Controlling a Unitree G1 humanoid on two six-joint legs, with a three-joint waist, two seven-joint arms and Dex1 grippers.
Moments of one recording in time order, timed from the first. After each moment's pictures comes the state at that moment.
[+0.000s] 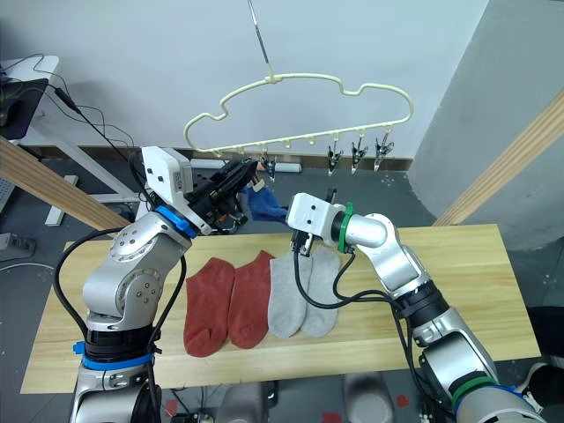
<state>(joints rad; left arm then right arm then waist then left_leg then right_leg) -0.46 0.37 0.12 -0.28 -0.51 0.49 -0.46 -0.71 -0.30 0.37 0.15 -0.13 0.01 0.72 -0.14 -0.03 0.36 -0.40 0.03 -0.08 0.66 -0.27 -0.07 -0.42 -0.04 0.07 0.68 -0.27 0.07</state>
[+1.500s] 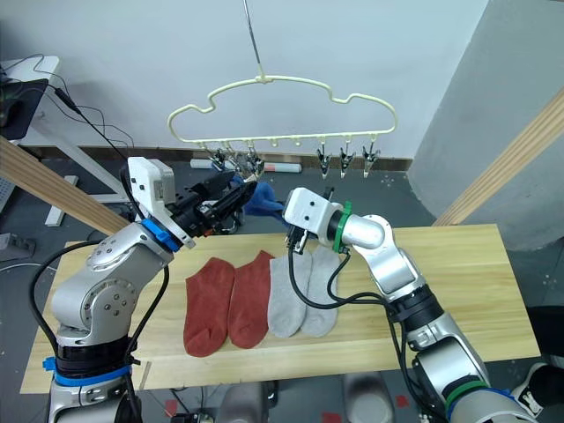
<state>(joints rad) -0.38 0.46 0.20 -0.36 -0.67 0.65 -0.47 -0.69 -0.24 0.34 0.12 -0.12 0.03 0.70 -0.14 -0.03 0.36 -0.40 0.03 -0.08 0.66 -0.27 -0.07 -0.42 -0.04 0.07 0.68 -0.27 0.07</state>
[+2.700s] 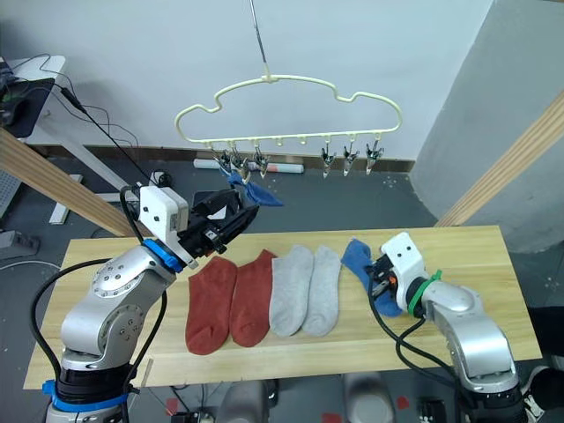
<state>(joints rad) -0.24 0.46 0.11 -0.40 -0.50 0.45 -0.50 -0.11 -0.39 0.01 -0.54 0.14 0.97 0.58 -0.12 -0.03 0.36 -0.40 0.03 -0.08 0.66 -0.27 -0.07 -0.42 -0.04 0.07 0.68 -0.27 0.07</state>
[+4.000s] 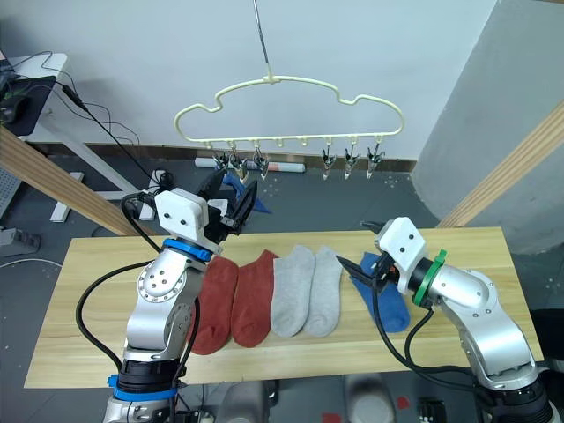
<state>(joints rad) -0.29 0.21 0.05 -0.22 -0.17 0.06 -0.29 -0.16 -0.57 0.03 -0.57 0.27 0.53 0.66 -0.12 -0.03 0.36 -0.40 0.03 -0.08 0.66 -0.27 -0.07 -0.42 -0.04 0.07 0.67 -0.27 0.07</state>
